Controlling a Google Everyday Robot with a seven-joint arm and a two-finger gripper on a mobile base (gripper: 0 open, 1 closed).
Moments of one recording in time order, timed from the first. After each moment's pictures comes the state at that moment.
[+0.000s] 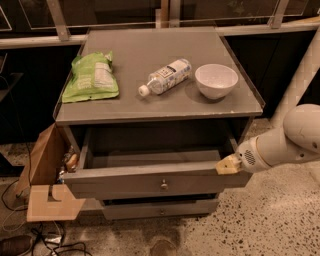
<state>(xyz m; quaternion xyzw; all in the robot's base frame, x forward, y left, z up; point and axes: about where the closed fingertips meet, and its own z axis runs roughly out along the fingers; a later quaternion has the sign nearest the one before) 0.487 -0.198 0.705 -0.22 0.93 0.21 0.20</state>
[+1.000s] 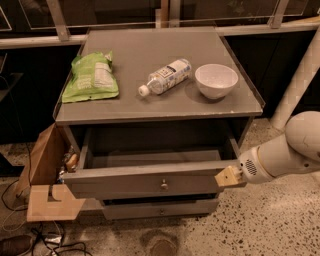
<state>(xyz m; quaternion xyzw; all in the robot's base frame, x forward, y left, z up) 0.448 -0.193 0.703 -0.19 0.94 0.22 0.16</state>
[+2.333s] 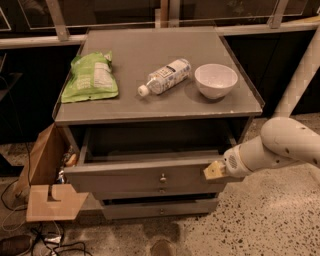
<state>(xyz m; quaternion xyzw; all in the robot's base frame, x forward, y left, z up) 0.503 -0.183 0.645 -0.16 0.94 0.24 0.16</state>
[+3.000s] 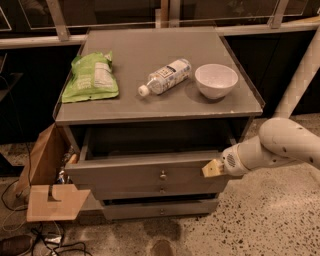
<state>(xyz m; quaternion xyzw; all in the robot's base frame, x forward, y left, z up) 0.516 -0.178 0.639 -0.16 0.94 0.25 0.17</state>
